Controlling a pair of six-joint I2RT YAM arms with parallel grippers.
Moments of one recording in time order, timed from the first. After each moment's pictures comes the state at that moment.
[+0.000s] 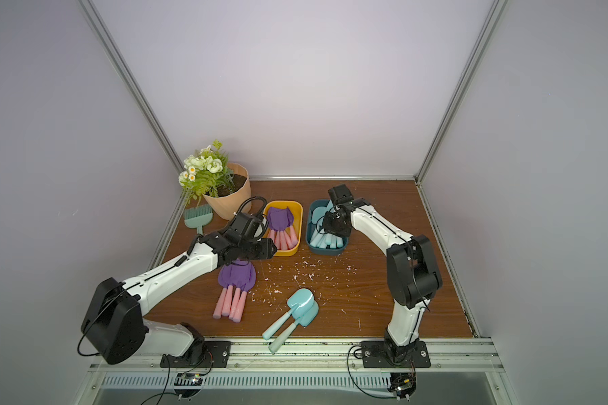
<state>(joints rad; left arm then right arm) -0.57 1.38 0.96 -0.52 0.07 -0.53 0.44 1.84 1.43 -0.68 -0.05 0.62</state>
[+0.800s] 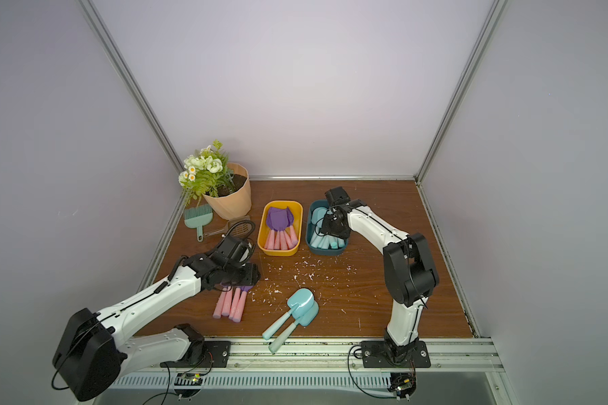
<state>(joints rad) -0.57 1.15 0.69 -0.70 0.07 -0.57 0.45 1.81 1.42 -0.69 0.04 0.60</state>
